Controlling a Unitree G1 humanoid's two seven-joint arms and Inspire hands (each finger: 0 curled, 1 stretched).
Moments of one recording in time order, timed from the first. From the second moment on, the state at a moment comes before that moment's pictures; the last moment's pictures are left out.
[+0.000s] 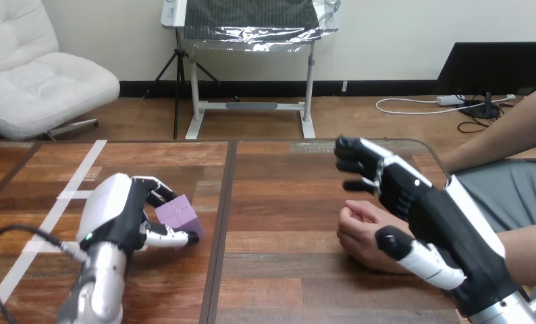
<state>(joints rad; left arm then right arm) -0.26 0.38 -0.20 0.53 0.47 -0.02 0.22 0.25 -0.29 -0.05 -0.21 0.12 -0.43 0.45</state>
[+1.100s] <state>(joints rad) 0.07 0.34 -0.14 0.10 0.35 -0.01 0.19 0.14 -0.44 -0.06 0.10 -0.04 -0.43 0.41</state>
